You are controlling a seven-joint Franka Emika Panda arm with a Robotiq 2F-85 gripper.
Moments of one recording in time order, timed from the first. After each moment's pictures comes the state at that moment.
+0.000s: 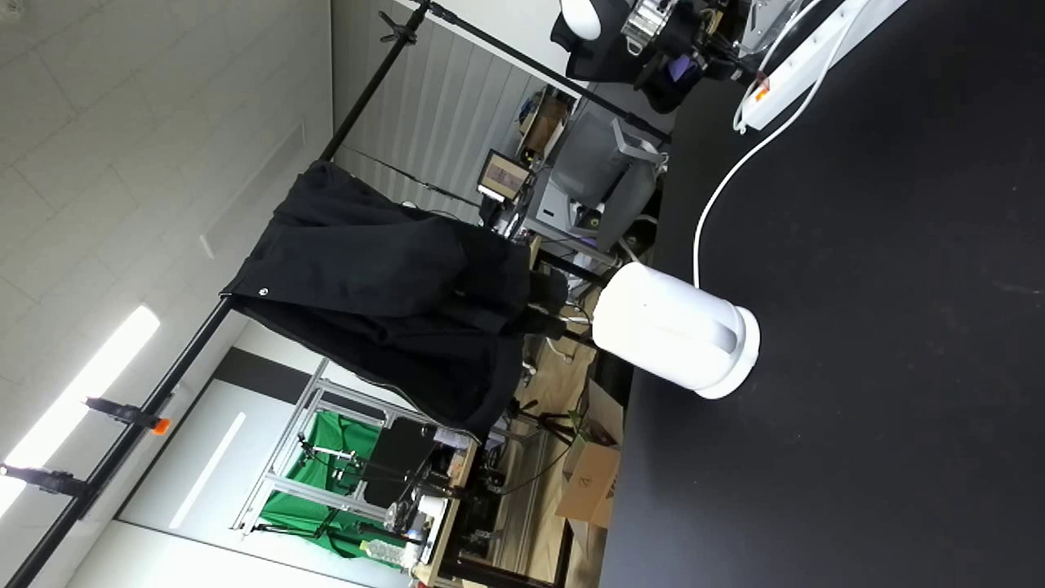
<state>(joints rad) -0.49 1.14 0.04 -1.21 0.11 2.27 -0.68</state>
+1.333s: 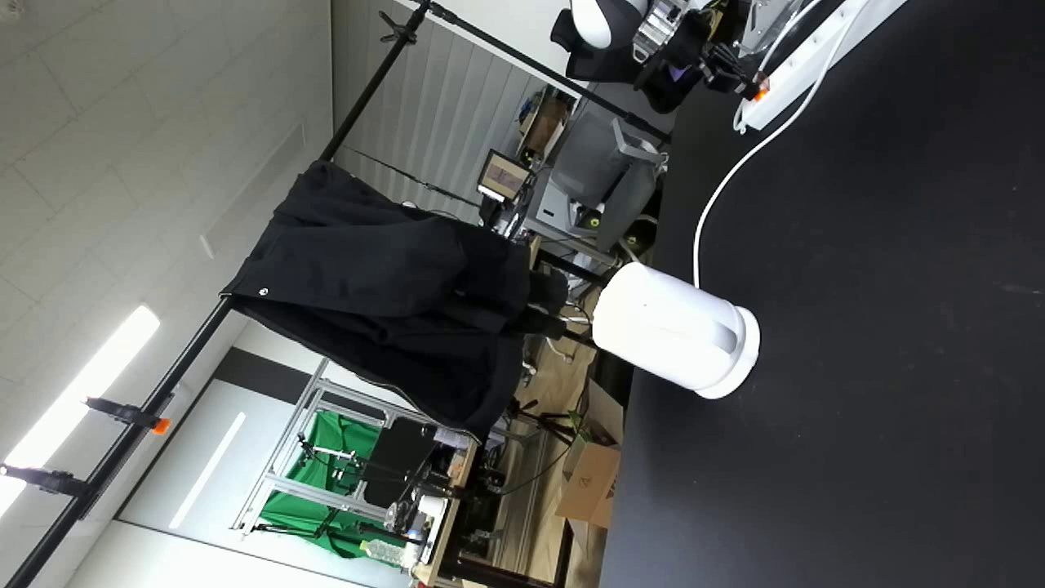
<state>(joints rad) -0.49 1.16 0.06 -1.22 0.13 2.36 -0.71</state>
